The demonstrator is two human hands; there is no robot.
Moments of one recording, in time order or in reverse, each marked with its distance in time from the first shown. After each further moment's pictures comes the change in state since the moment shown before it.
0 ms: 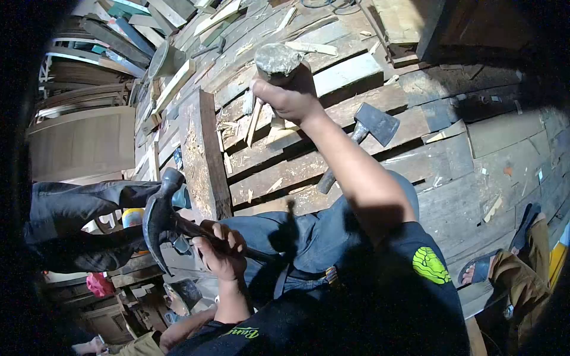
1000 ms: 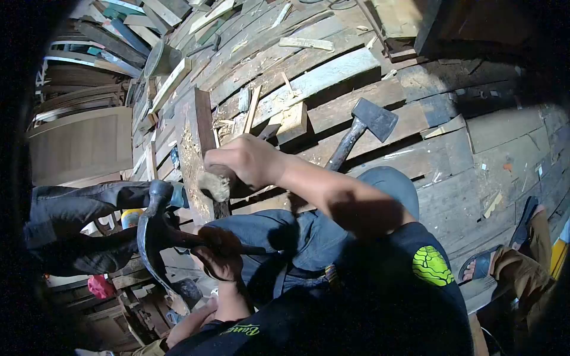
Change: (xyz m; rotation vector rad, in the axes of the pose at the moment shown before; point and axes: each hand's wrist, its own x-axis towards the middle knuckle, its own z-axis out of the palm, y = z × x) left_hand 0.000 -0.004 -0.003 0.020 -0.109 0.123; right_hand -0.051 0.022 0.061 -0.497 -0.500 -0.411
